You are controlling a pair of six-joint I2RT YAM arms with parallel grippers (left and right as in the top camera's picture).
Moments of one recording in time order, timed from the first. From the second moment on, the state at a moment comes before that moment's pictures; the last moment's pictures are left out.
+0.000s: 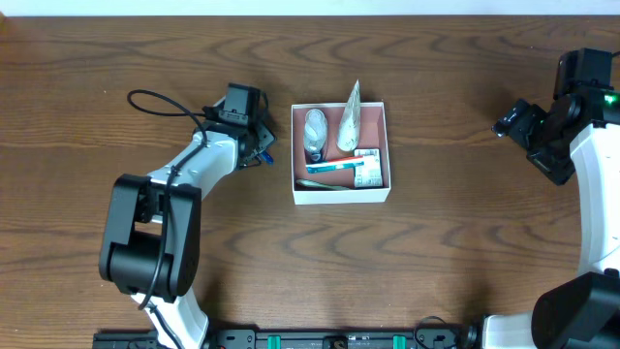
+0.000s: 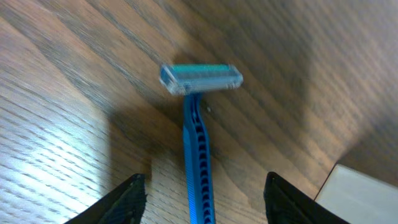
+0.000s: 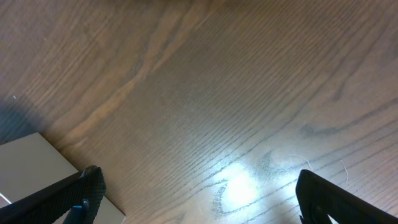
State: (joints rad) left arm -0.23 1.91 1.13 -0.35 -0.03 -0.89; right arm -0.20 1.60 1.47 -1.17 0.04 0.58
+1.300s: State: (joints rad) left arm -0.25 1.92 1.15 -0.53 -0.14 -0.83; right arm -0.20 1.60 1.47 -1.17 0.04 0.58
